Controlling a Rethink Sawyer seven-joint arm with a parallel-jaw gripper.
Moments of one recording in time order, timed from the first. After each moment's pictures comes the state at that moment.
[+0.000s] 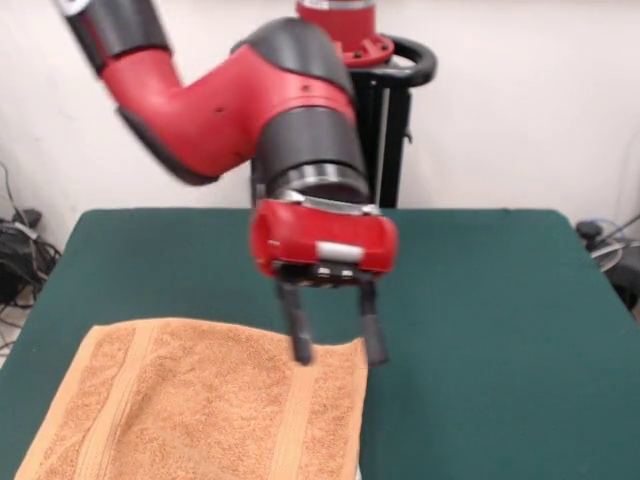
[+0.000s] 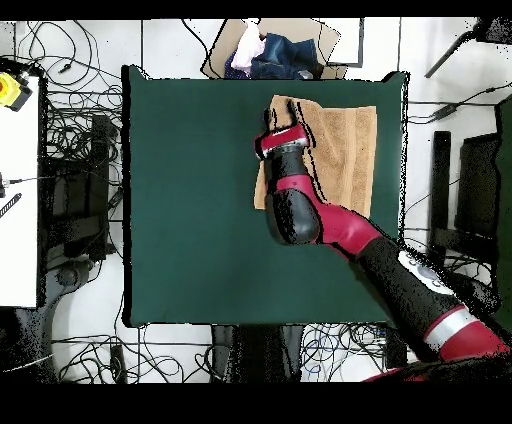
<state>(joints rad) -0.90 -0.40 0.78 1.92 -0.28 -0.59 0.65</state>
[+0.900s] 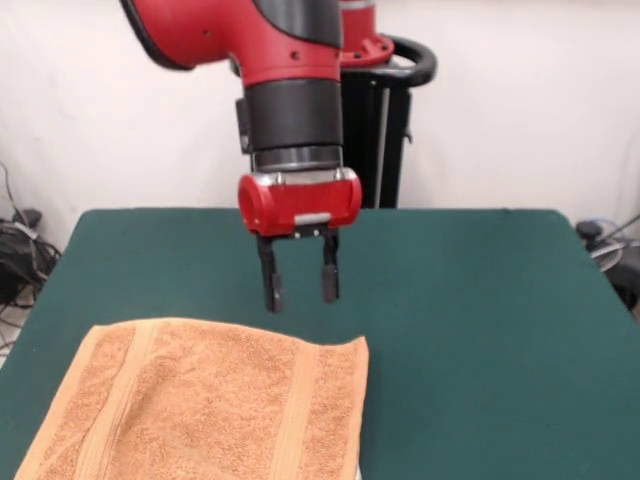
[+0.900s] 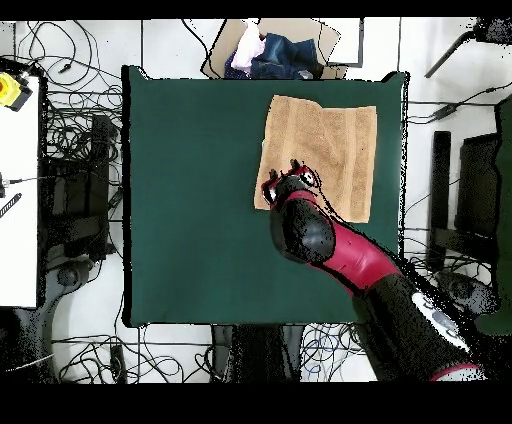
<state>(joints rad) -0.69 -0.72 0.41 2.03 0.09 -0.11 0.65</state>
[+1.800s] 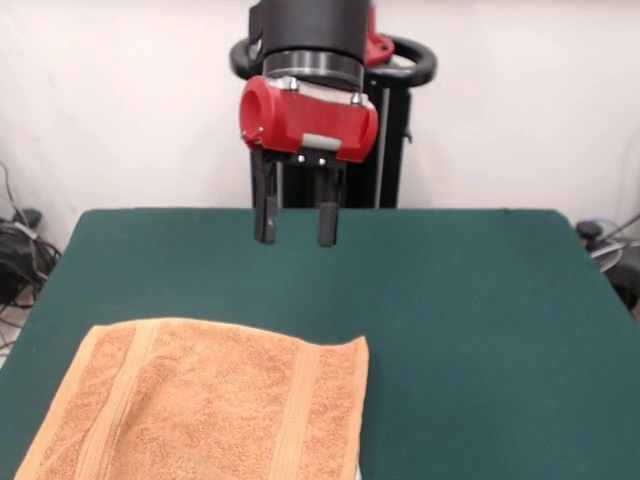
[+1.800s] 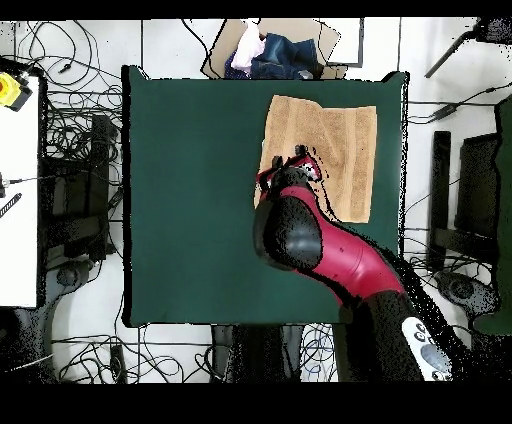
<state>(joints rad) -0.55 -0.90 0.29 2.04 0.14 -0.11 0.65</state>
